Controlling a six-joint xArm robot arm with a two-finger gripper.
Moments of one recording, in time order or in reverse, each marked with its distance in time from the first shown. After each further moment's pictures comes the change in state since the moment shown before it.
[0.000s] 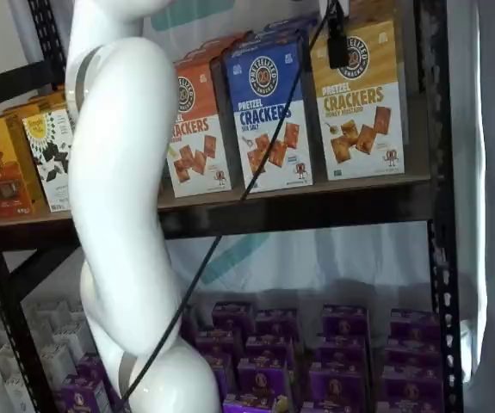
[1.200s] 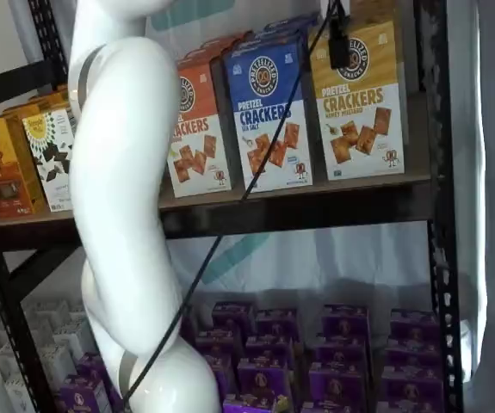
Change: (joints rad) arm -0.013 0.006 -0.011 0.011 0.015 -0.007
